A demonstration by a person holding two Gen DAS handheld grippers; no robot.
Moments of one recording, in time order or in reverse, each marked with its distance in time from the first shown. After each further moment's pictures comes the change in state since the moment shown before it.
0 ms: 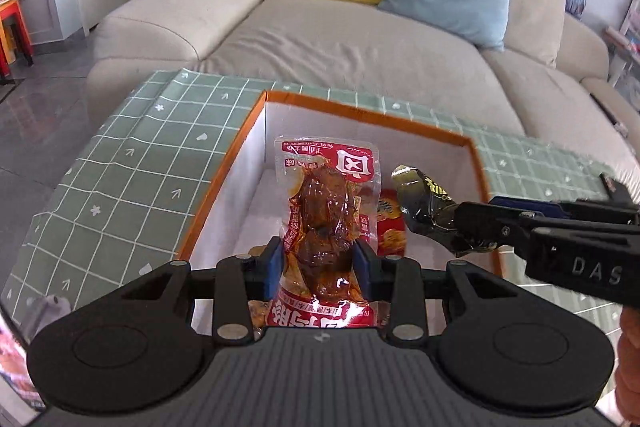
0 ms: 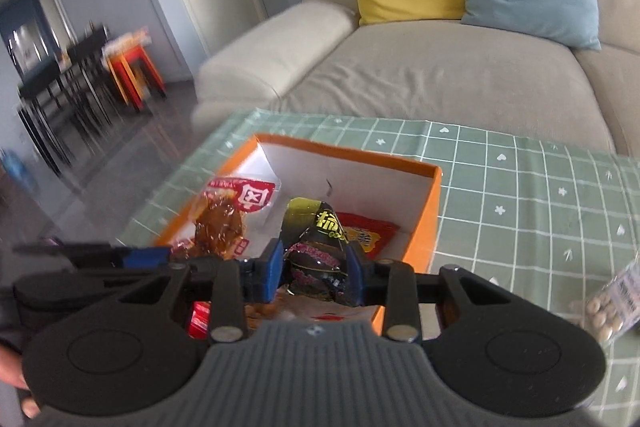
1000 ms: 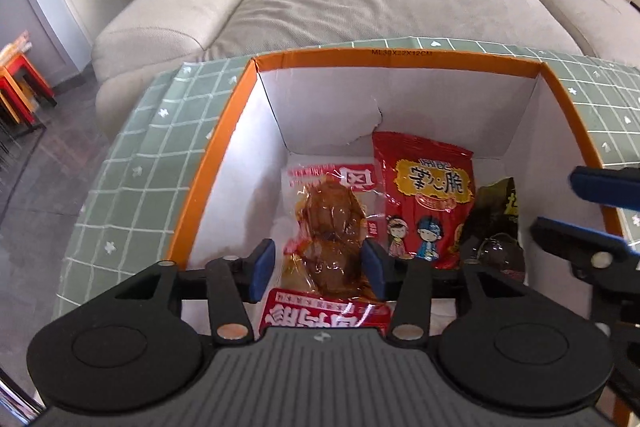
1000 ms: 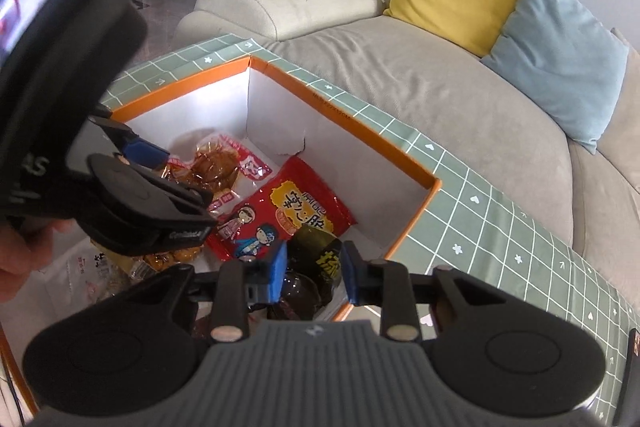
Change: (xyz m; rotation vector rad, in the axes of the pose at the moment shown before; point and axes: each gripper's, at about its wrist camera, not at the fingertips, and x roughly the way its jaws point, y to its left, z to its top) left arm 0.069 -0.019 0.009 0.199 0.097 0.212; right arm 0.042 0.023 -0.014 -0.396 0.082 -0.193
